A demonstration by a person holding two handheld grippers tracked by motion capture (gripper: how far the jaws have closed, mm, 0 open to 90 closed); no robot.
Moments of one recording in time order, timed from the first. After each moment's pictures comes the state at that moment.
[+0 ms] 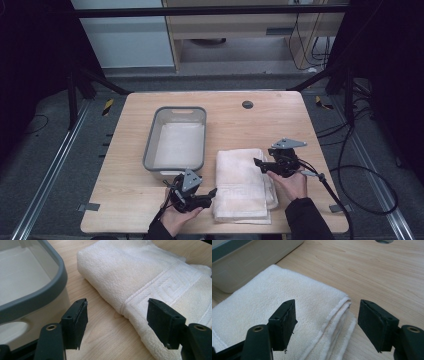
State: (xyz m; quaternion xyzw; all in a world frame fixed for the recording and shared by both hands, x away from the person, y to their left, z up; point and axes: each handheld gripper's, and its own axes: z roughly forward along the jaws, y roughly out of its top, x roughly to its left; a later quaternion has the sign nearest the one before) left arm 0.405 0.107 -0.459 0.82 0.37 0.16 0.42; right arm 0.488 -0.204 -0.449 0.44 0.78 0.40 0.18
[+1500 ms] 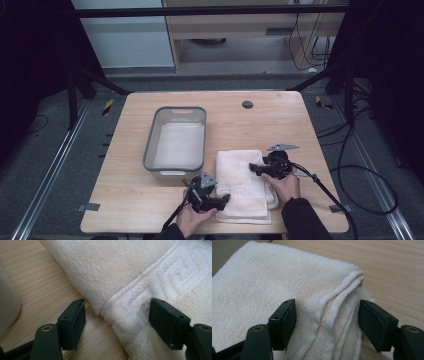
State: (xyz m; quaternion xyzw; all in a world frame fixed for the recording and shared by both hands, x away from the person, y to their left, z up) left arm 0.422 0.072 -0.500 0.83 0.39 0.09 0.39; right arm 0.504 -0.199 -0.495 0.49 0.77 0.39 0.11
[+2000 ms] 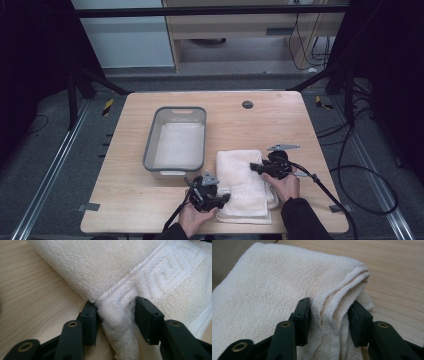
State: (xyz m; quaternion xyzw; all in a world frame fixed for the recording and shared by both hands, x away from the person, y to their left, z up) left arm 0.422 0.067 -0.496 0.84 0.38 0.05 0.39; right arm 0.503 -0.199 -0.493 0.50 0.76 0.40 0.08
